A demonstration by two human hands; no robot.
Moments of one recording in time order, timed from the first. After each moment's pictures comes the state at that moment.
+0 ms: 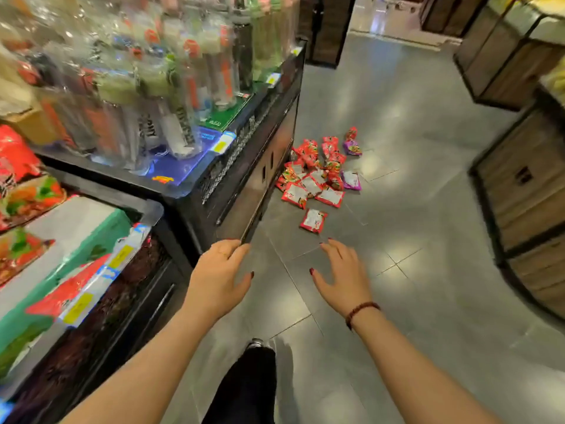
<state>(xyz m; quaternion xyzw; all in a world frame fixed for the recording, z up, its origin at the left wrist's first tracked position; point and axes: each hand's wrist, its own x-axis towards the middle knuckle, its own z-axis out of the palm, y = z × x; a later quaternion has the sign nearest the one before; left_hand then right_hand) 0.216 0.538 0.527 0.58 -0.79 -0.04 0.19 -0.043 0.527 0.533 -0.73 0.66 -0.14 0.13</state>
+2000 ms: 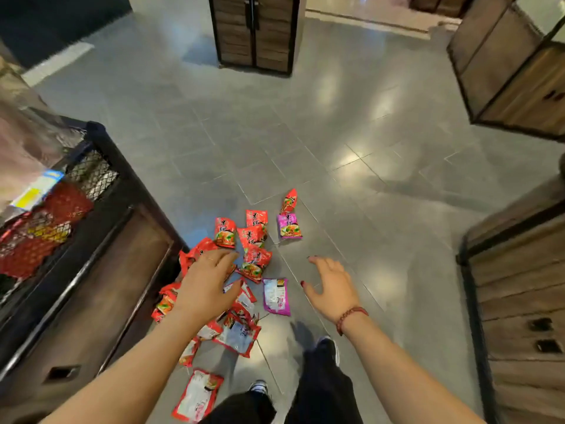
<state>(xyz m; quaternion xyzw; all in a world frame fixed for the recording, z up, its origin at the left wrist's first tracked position) -0.288 -0.434 0.490 0.61 -0.77 -0.14 0.11 -0.558 -0.437 0.496 -0.72 0.65 -0.07 0.25</state>
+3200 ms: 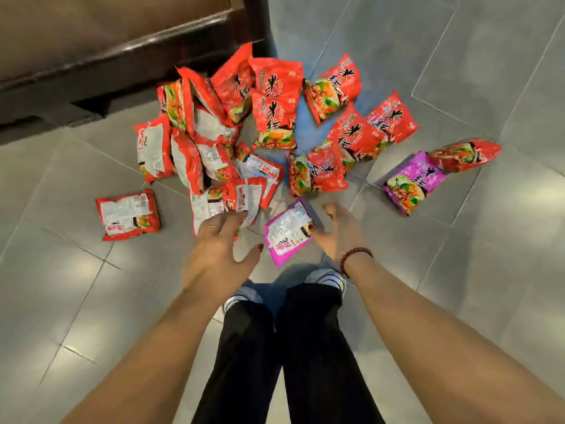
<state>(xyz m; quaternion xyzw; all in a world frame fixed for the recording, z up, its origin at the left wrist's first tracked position) -0.443 -0.498 0.088 0.93 -0.21 -0.25 0.20 -0.522 -0.704 0.040 -0.78 0.40 0.25 0.41</state>
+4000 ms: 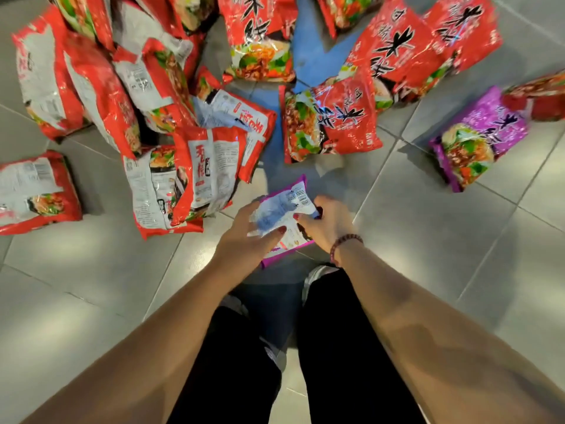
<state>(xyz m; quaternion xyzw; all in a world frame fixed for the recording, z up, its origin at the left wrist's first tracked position) -0.463 -0.536 -0.127 0.77 0.08 -0.51 0.37 -0.530 -0.691 -0.169 -0.77 0.41 0.26 0.41</state>
